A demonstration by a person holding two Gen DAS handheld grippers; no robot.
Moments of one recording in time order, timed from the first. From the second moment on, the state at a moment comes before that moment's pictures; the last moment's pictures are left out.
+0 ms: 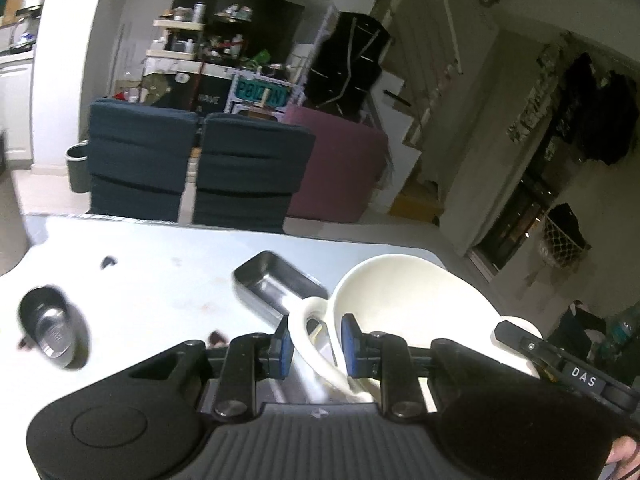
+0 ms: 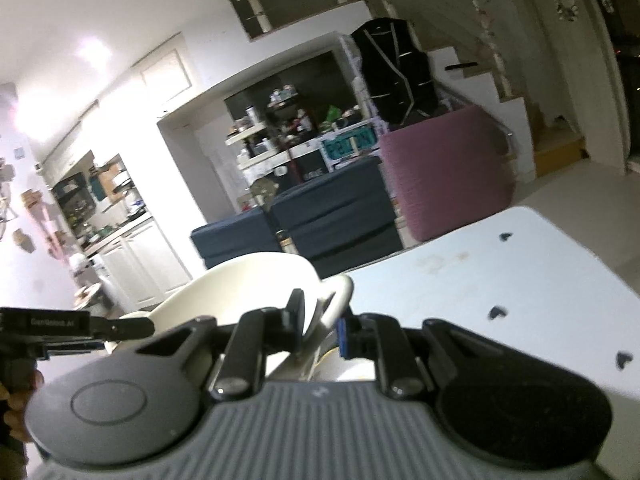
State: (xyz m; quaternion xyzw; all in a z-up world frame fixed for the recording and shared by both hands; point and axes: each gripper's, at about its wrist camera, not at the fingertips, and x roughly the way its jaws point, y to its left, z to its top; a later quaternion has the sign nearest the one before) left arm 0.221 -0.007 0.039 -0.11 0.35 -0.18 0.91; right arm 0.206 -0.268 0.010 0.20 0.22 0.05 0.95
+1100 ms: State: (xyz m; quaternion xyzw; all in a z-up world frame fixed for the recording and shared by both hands) left arm 0.154 0.109 -0.076 -0.18 0.43 -0.15 0.87; right arm 0.200 -0.178 -0.058 0.15 0.40 0.14 0.89
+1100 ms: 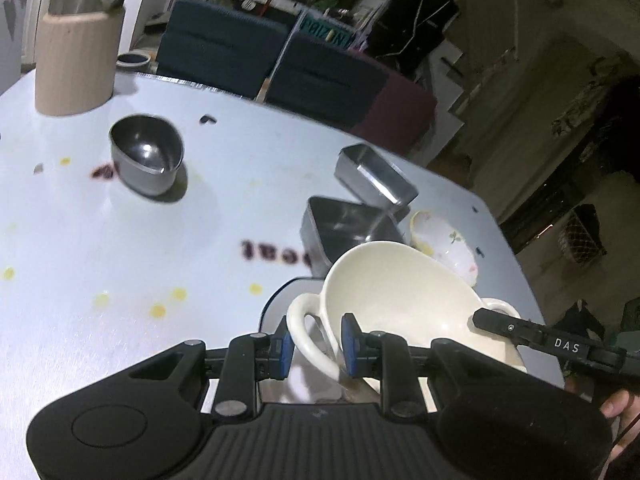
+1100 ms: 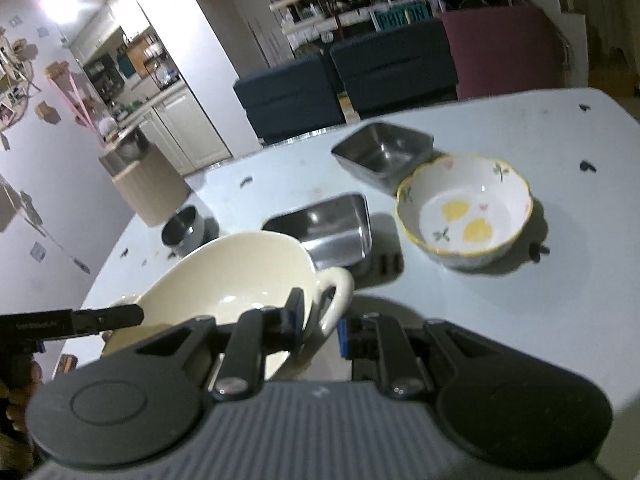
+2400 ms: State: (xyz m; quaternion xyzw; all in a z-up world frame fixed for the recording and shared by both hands) left arm 0.170 0.114 -0.130 -0.18 0.49 -0.11 0.84; right arm 0.206 -0.133 -0.078 0.06 0.45 0.12 0.88
